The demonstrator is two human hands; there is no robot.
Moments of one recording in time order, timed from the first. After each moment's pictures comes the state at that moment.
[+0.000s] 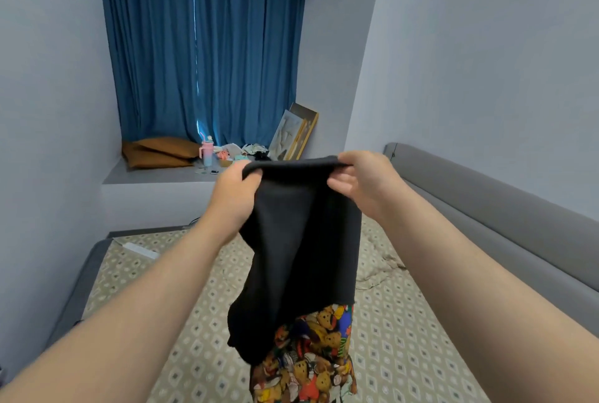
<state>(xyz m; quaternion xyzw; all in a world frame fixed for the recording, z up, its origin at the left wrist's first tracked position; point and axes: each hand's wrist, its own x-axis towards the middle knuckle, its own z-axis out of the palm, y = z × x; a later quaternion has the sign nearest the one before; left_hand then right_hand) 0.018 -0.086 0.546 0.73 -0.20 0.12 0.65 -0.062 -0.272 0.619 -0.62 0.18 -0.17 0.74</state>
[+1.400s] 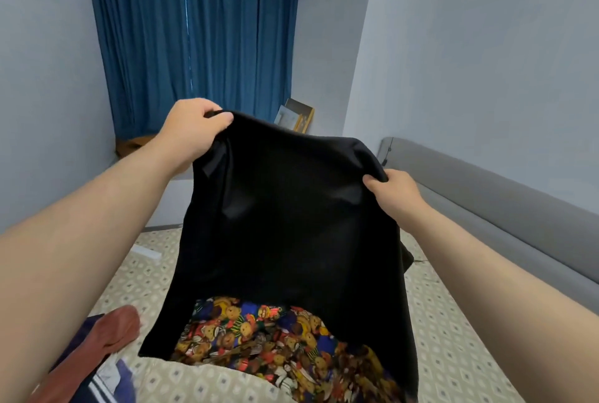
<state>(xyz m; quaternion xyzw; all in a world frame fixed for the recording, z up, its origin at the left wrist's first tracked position) 0.050 -0.032 0.631 0.81 -0.21 0.19 0.51 -0.073 -0.349 0.572 -0.86 0.20 -0.23 0.40</state>
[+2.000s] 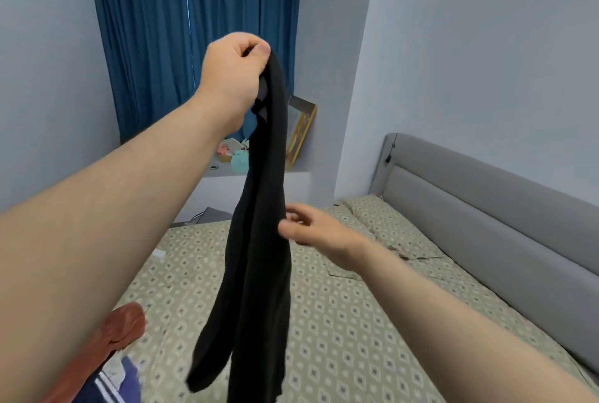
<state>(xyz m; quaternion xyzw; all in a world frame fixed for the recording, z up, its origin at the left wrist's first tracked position) 0.013 -0.095 0.692 0.65 -0.28 0.22 0.68 -0.067 -0.254 0.518 -0.82 -0.06 0.04 0.57</state>
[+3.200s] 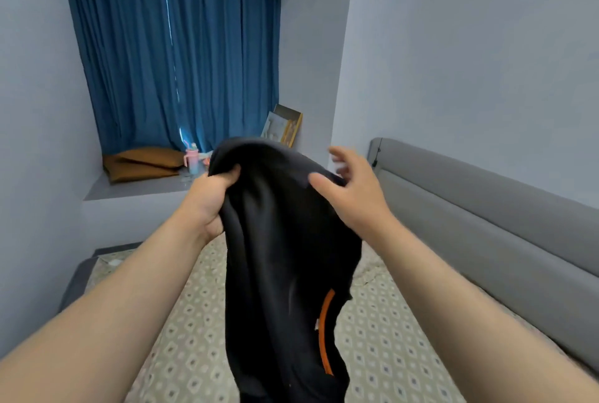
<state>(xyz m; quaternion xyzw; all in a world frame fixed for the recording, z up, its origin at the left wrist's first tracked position) 0.027 -0.096 0.561 0.50 -0.11 -0.13 0.85 -0.084 -0.294 0.577 -0.85 0.03 -0.35 0.38</state>
